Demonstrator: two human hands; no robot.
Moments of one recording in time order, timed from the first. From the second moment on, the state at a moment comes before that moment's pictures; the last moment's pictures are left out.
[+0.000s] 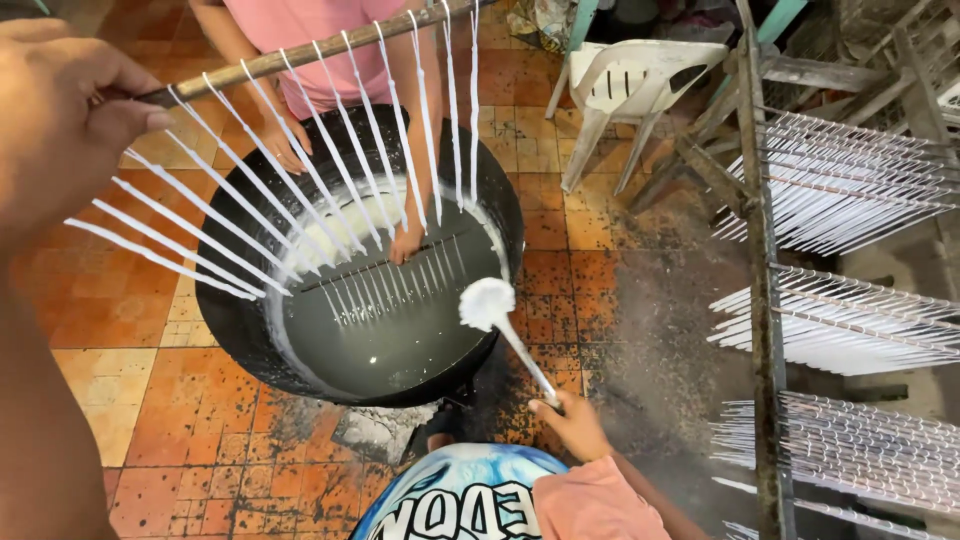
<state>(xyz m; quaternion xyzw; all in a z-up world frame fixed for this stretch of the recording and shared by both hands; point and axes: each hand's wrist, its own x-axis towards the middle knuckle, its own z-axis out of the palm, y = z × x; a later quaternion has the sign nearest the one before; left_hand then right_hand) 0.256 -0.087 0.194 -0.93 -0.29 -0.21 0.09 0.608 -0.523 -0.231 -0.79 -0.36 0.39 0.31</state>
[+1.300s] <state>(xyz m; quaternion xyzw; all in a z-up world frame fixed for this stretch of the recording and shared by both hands) 0.336 -0.108 -0.211 -0.79 -0.52 0.16 -0.27 0.558 -0.589 -0.100 -0.69 -0.52 0.42 -0.28</state>
